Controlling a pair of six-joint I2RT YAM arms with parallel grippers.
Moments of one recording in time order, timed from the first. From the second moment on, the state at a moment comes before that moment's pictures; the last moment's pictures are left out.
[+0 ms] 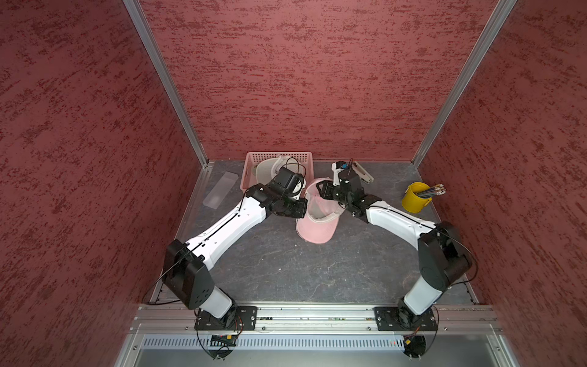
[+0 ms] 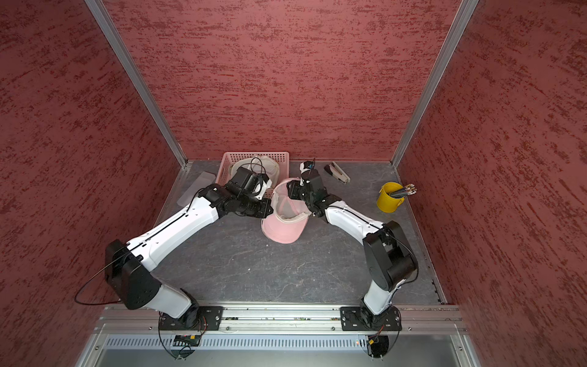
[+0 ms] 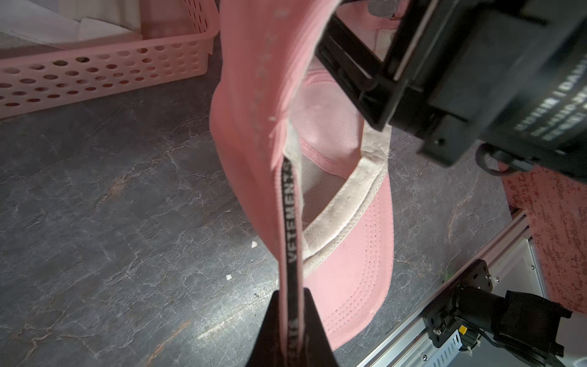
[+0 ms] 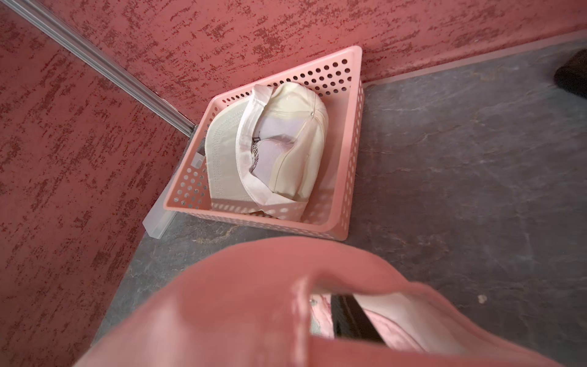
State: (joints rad) left arm -0.62 1.54 1.42 -0.84 0.20 -0.39; right arm 0.52 1.68 1.20 0.01 -0.07 0.55
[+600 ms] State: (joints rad) left arm -0.64 1.54 1.42 -0.84 0.20 -0.39; right arm 0.56 1.70 1.22 -0.12 -0.14 0.48
